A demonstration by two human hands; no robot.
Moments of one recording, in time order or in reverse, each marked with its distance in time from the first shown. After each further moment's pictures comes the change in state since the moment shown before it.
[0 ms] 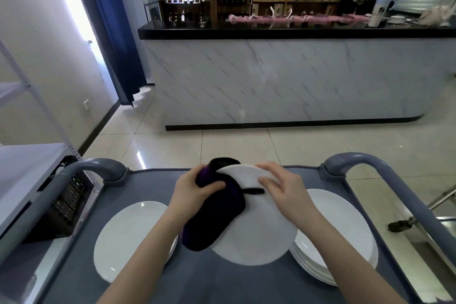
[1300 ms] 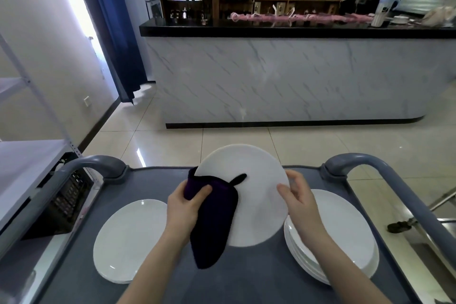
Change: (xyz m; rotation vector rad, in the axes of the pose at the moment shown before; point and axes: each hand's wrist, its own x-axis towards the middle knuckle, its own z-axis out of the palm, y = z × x) left_hand -0.026 -0.027 0.010 -0.319 0.246 -0.251; right_hand -0.021 0.032 0.013 0.448 0.208 0.298
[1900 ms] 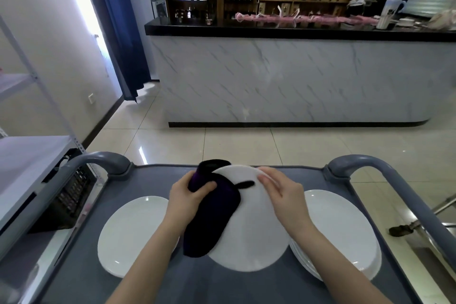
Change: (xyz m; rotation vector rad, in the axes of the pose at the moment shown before) left_hand 0.011 0.011 -0.012 0.197 -0.099 0.118; right_hand 0.002 -0.014 0.024 -0.355 -0.092 -0.312
